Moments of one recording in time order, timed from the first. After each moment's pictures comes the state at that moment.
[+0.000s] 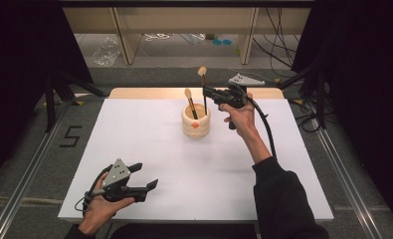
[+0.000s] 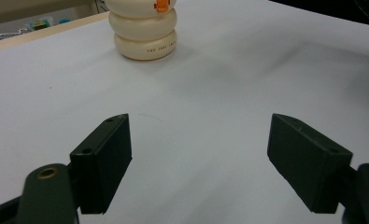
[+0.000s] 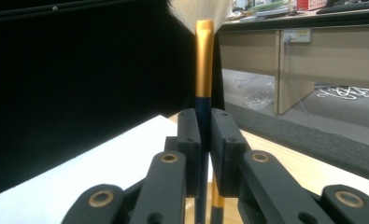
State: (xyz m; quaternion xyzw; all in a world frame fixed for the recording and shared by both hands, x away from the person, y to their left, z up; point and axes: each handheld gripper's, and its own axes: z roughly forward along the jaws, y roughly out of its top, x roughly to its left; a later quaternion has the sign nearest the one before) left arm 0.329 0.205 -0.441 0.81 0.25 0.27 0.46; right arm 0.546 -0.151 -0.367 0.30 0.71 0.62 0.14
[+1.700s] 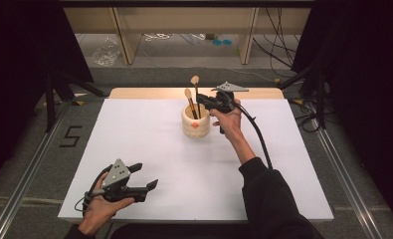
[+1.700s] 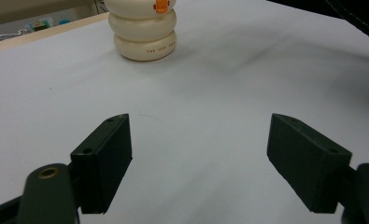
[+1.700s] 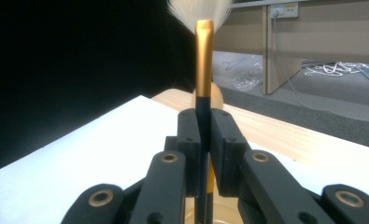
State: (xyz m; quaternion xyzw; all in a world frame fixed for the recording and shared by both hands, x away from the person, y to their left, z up) left arm 0.315 0.194 -0.447 0.77 0.35 0.19 0.49; right arm 0.569 -0.127 -0.415 0.33 0.71 0.60 0.15
